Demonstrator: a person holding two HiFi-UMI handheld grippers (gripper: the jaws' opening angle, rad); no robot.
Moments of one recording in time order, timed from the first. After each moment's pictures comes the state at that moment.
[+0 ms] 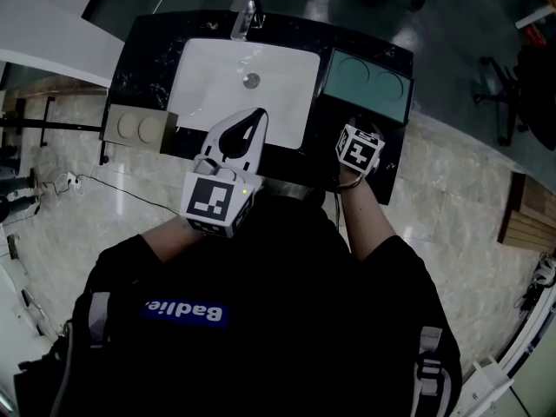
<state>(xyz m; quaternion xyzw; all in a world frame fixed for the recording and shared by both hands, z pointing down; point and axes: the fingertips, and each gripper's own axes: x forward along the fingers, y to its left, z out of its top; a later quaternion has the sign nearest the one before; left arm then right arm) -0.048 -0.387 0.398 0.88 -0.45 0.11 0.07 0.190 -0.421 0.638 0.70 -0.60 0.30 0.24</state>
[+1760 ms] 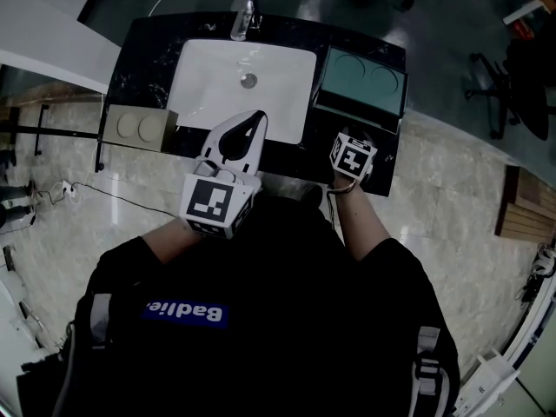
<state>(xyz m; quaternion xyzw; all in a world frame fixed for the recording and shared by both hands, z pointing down) -0.060 -0.364 0.394 0.89 -0.43 0.09 0.07 0.173 -0.381 0.651 0.70 -0.59 0.31 0.24</state>
